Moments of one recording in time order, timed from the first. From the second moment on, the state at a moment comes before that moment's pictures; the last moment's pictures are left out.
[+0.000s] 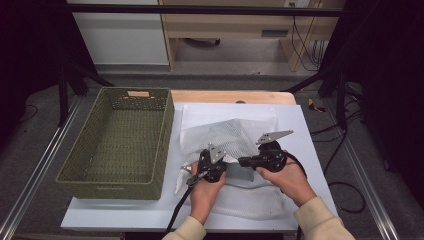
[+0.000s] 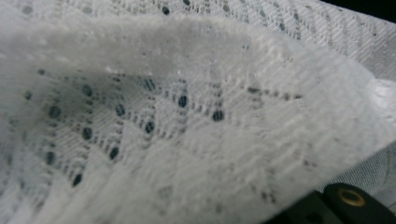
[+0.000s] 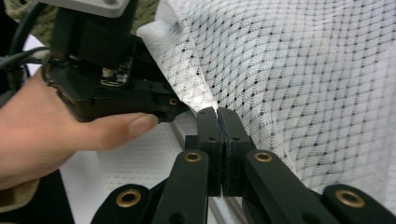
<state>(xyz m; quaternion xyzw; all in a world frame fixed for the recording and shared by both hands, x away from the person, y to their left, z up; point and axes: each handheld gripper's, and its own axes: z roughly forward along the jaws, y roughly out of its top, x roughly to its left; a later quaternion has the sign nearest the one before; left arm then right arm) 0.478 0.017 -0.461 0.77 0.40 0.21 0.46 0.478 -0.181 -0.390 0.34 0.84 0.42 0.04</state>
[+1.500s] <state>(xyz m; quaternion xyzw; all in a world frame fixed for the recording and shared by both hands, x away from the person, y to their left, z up) 0.505 0.009 -0.468 0.74 0.41 0.24 0.47 0.482 -0.174 -0.387 0.34 0.86 0.38 0.10</state>
